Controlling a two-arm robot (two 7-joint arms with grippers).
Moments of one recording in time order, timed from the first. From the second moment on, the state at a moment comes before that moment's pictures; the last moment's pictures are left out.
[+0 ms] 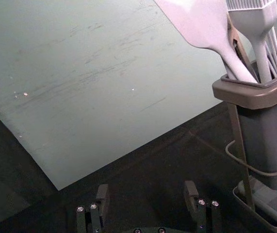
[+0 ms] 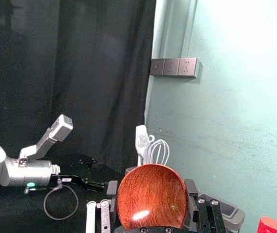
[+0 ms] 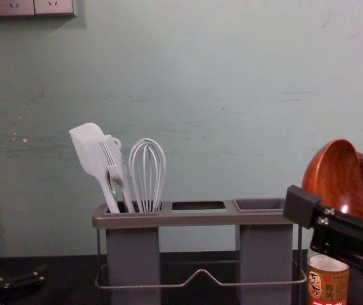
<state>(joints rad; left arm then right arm) -0.20 0.60 0.45 -1.41 -0.25 -0.12 0.03 -0.35 0.34 -0.15 -1.99 0.15 -0.35 0.43</state>
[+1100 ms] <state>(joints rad) -0.20 0.60 0.45 -1.41 -0.25 -0.12 0.03 -0.32 0.34 -0.17 -1.97 0.14 -0.37 0.42</state>
